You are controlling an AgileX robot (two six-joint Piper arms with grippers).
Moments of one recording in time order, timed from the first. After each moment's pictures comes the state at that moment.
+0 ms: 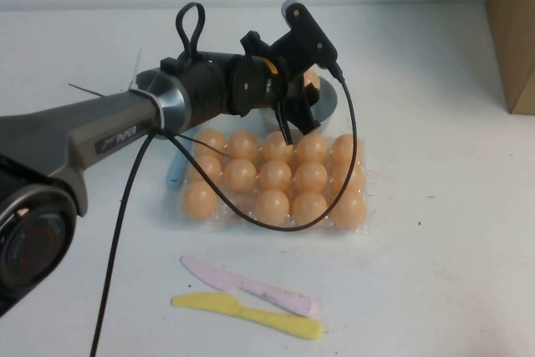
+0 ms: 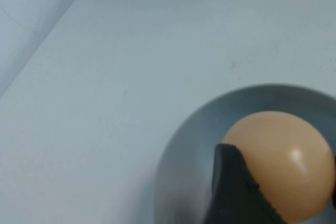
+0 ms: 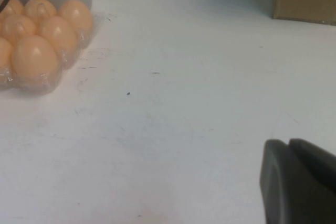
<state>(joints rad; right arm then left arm) 0.11 -0.01 0.03 0.20 0.37 -0.13 -0.57 2.15 -1.67 -0.19 0.18 0.76</state>
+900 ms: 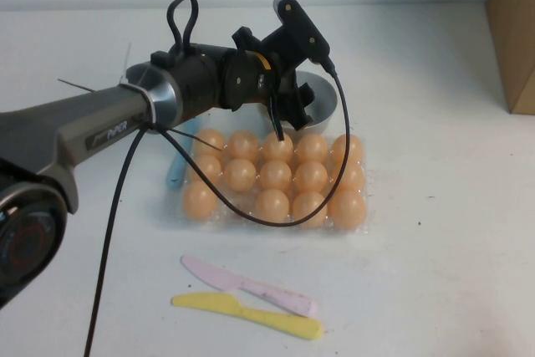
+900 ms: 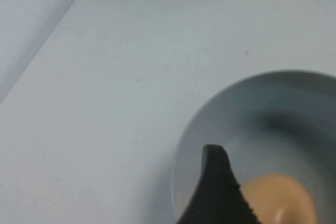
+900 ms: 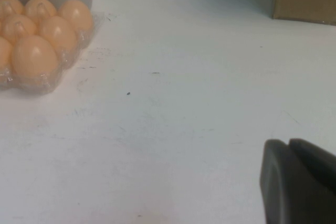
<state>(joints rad) 0.11 -0.01 0.03 0.20 0.37 -0.13 -0.56 2.13 -1.67 -0.13 0.21 0.70</state>
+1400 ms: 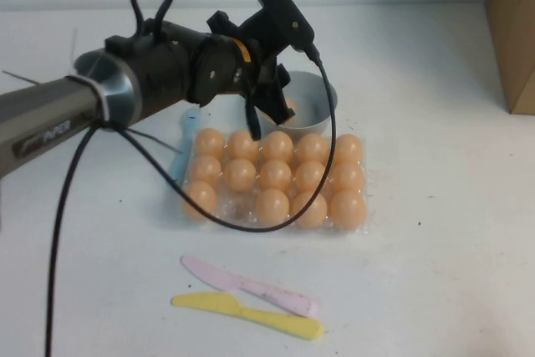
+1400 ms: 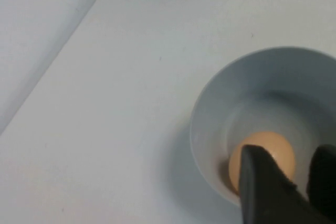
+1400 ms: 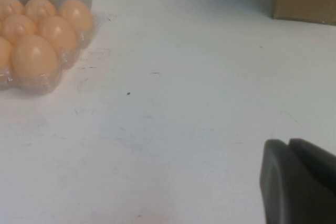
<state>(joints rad) 0.11 -0.01 0.03 0.20 0.37 -0.13 -0.55 1.97 -1.56 0.05 0.27 0.53</state>
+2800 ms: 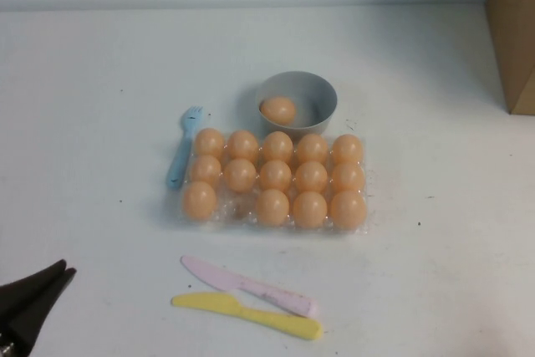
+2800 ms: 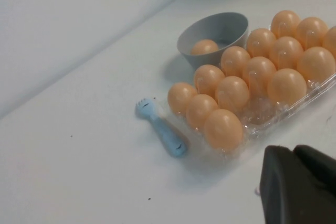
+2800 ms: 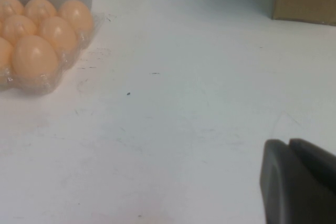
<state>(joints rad) 0.11 -0.01 0.03 0.20 0.37 -0.13 -0.51 0.37 -0.24 0.02 0.19 0.35</state>
